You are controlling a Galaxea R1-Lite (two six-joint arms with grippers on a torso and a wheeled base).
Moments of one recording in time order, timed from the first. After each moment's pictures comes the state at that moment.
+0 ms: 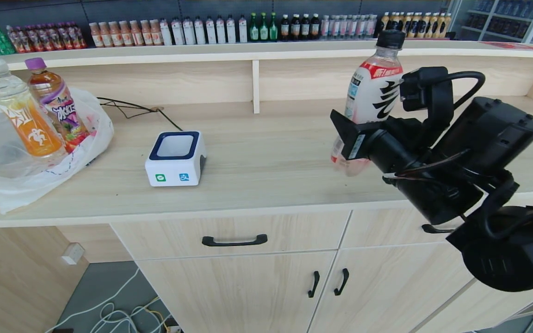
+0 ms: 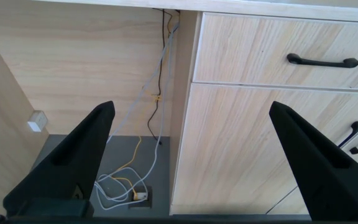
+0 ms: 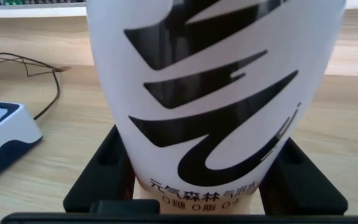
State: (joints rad) left arm 0.00 0.00 0.00 0.00 0.00 0.00; right arm 0.60 1.77 -0.89 -1.19 -0.28 -0.10
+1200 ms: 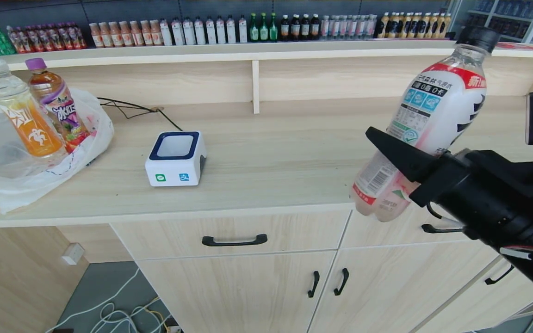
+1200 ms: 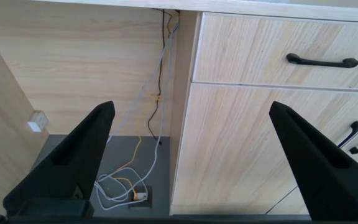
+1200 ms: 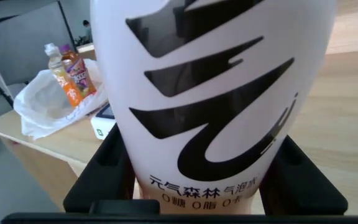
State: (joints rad) left arm 0.00 0.00 0.00 0.00 0.00 0.00; right arm 0.62 1.51 -0.50 -1.38 0.06 0.22
